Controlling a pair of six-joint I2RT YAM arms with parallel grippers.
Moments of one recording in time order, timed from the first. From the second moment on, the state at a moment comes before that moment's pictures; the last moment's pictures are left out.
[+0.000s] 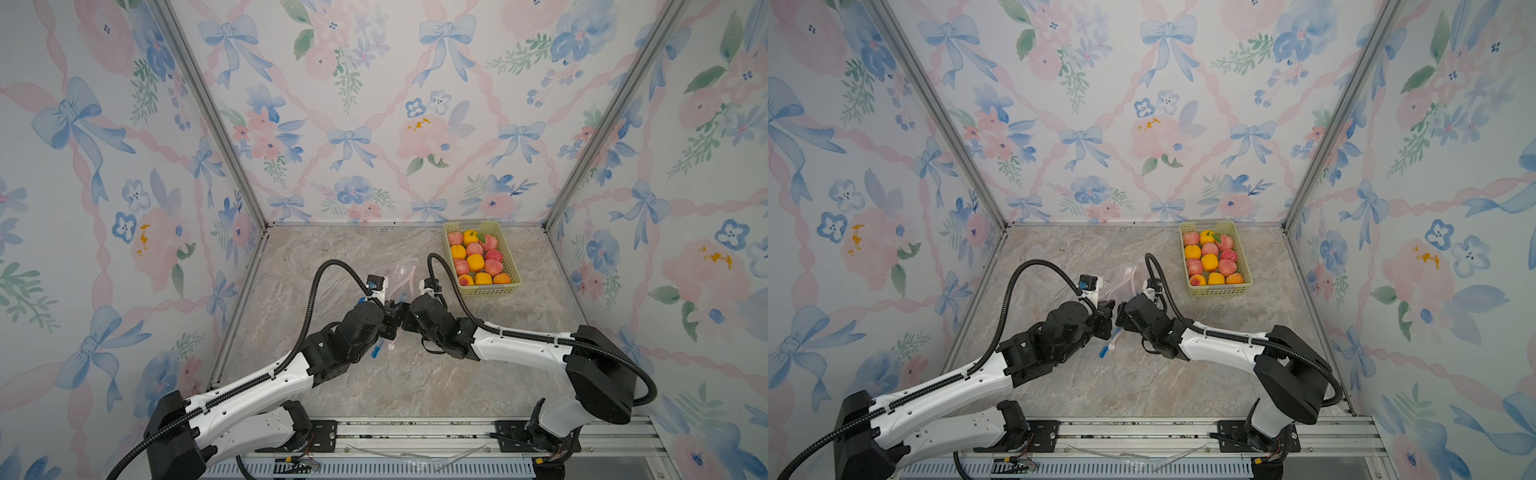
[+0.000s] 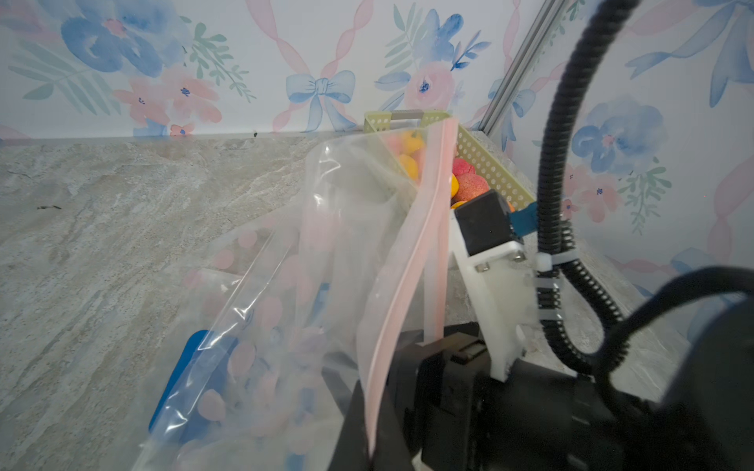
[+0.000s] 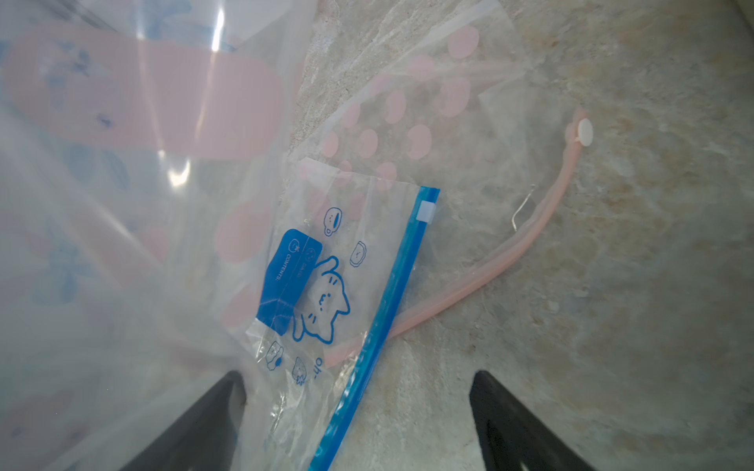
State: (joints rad) left arm -0.94 1.00 0.75 -0.19 -0.40 -0.44; right arm 0.96 1.60 0.93 -0.03 0.34 0.94
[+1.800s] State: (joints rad) left arm -0.82 1.14 0.78 -0.16 -0.43 -0.52; right arm 0.31 1.49 1.19 -0.62 0.12 0.49
